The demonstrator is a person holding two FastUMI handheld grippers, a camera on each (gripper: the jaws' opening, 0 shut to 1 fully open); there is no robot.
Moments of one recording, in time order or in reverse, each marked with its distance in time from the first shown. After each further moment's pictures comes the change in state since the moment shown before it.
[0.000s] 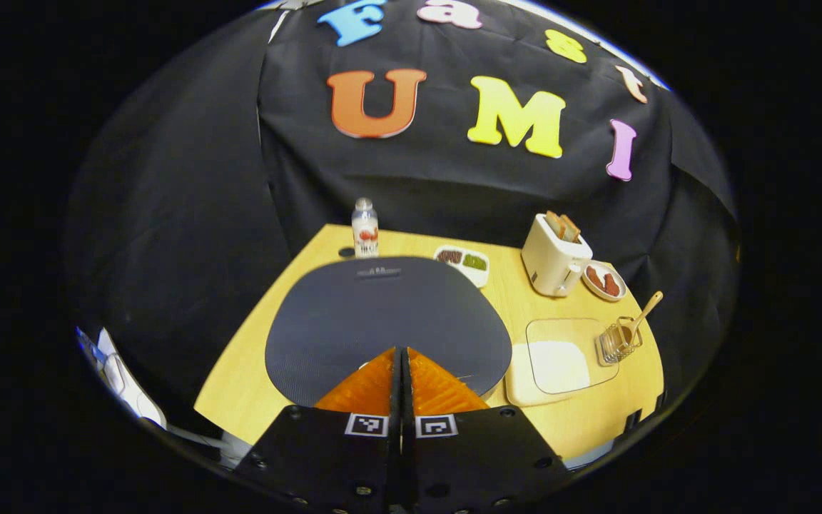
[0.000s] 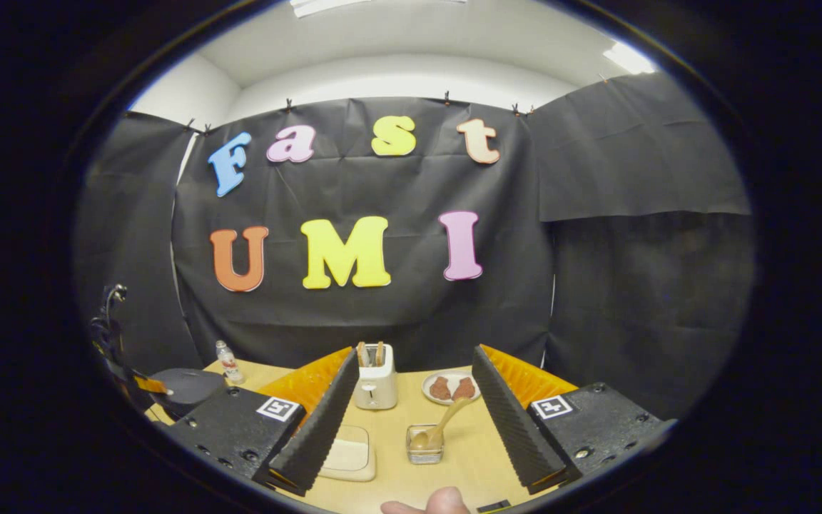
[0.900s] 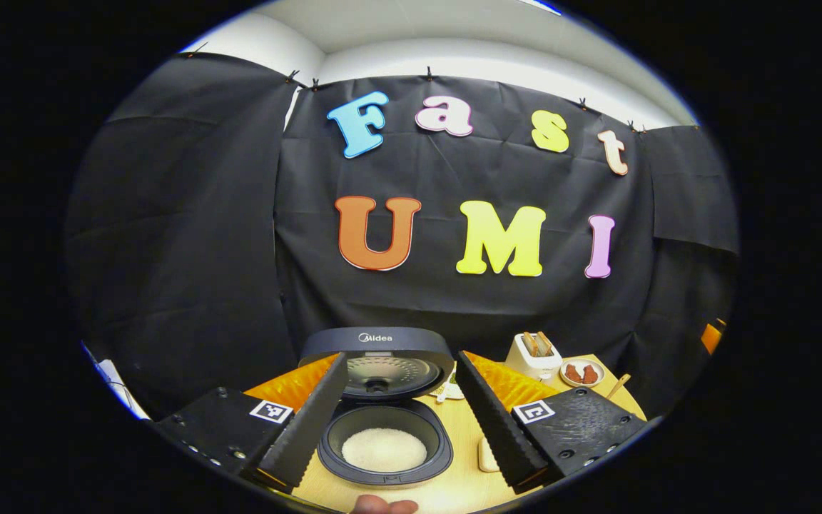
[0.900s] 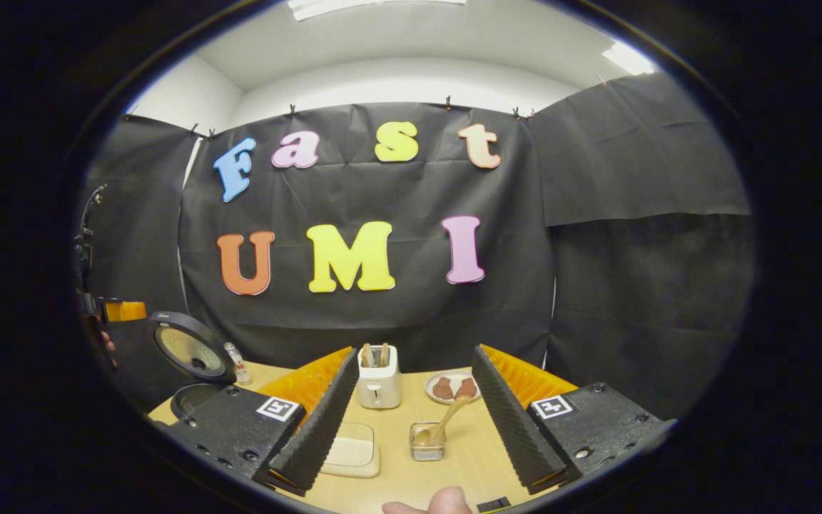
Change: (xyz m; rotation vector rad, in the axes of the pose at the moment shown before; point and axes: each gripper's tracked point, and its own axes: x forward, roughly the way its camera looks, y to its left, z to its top) left arm -0.087 -0.006 0.132 -0.049 -0.425 0.017; right arm -0.023 0.001 0.004 -0.006 -0.005 0.014
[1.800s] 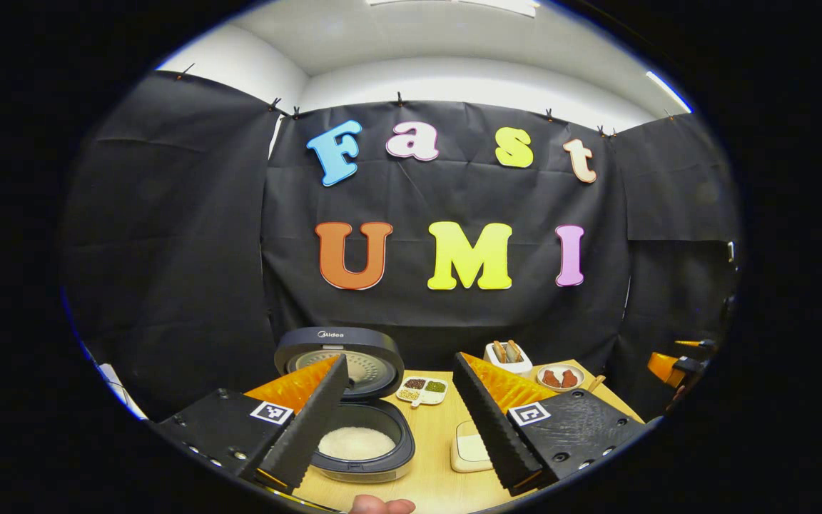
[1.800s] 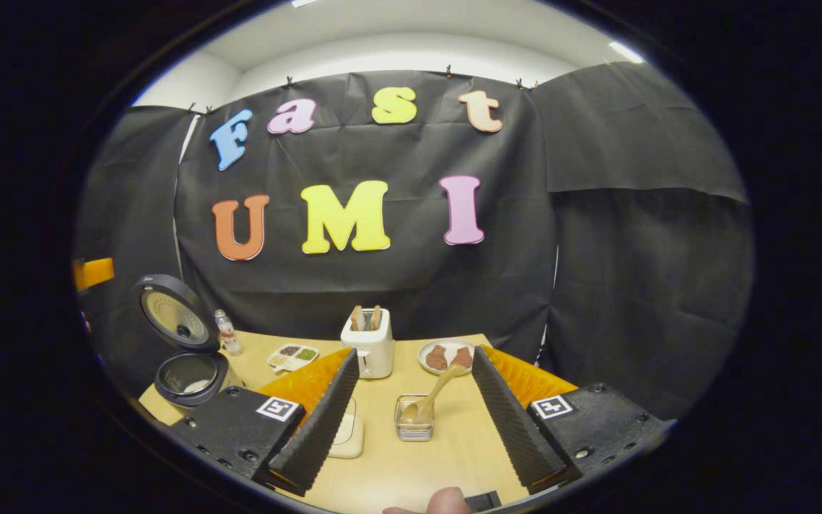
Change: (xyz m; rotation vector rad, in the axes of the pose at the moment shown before) left arm -0.053 -0.070 0.000 0.031 -0.082 -0.052; right arm 0.038 -0.027 -0.073 -0.009 0.152 0.026
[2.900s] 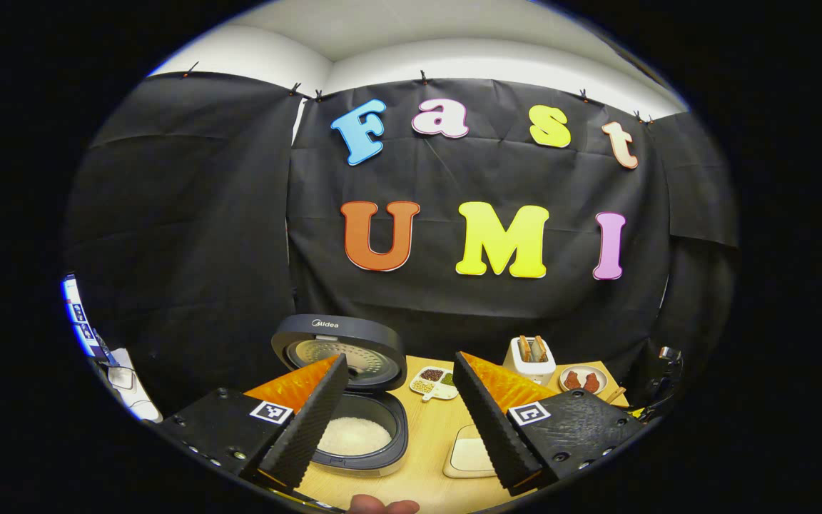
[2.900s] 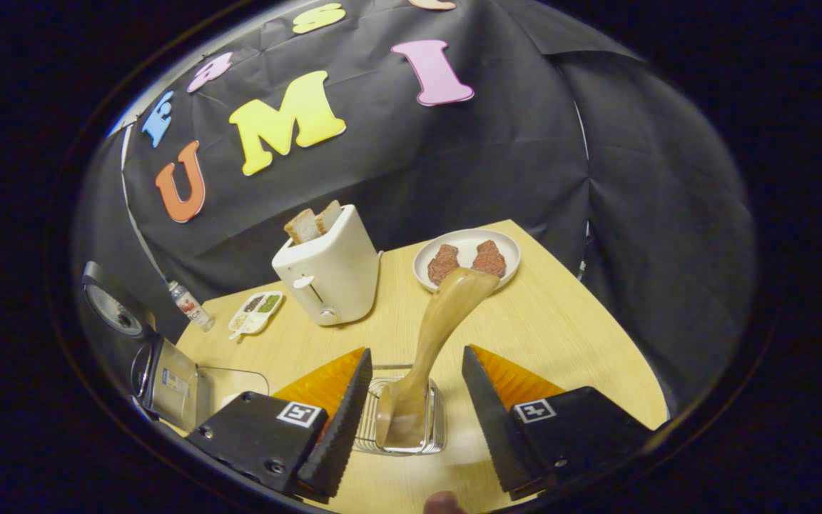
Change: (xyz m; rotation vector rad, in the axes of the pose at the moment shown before) left arm 0.037 -0.015 -0.011 -0.024 0.097 0.187; right arm 0.227 -0.039 -0.184 0.234 0.383 0.071
